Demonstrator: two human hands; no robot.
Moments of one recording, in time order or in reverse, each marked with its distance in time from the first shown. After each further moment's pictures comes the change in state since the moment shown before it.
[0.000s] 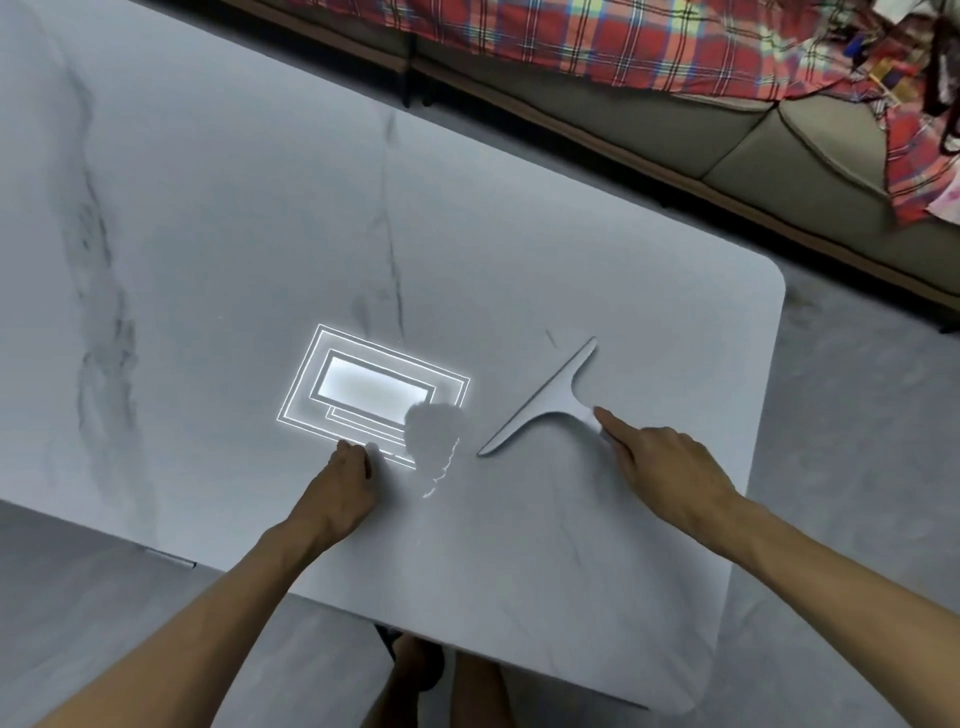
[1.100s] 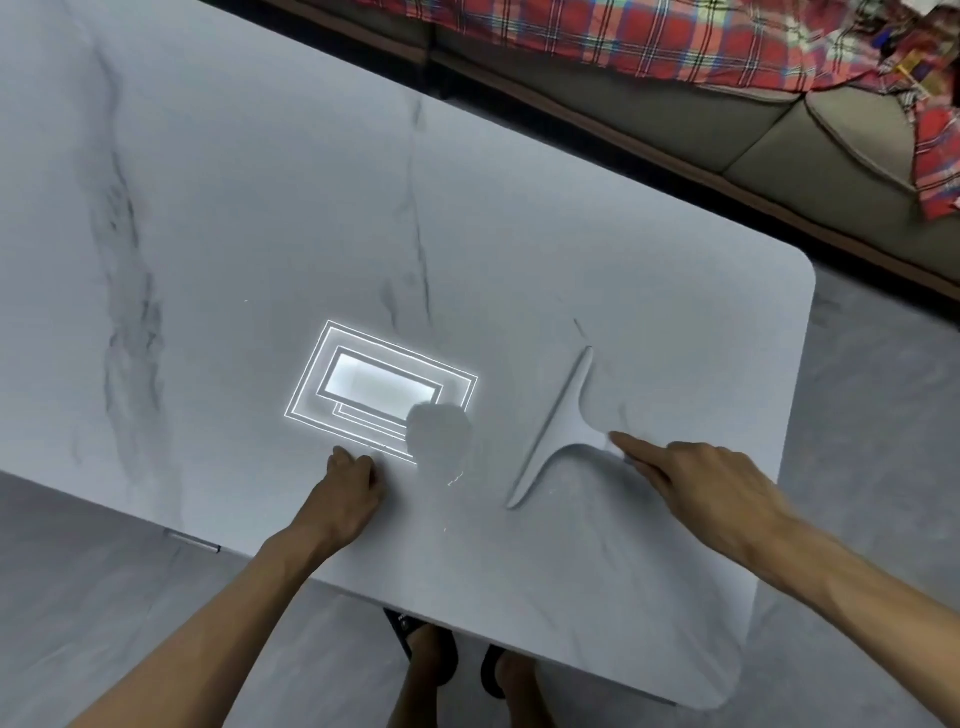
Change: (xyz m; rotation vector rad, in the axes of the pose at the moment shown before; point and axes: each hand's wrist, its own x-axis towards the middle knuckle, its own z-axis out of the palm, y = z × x) left_hand 0.004 -0.061 0.011 0.156 -0.045 0.012; right_hand -0.035 -0.023 0.004 -0.068 -0.009 -0.090
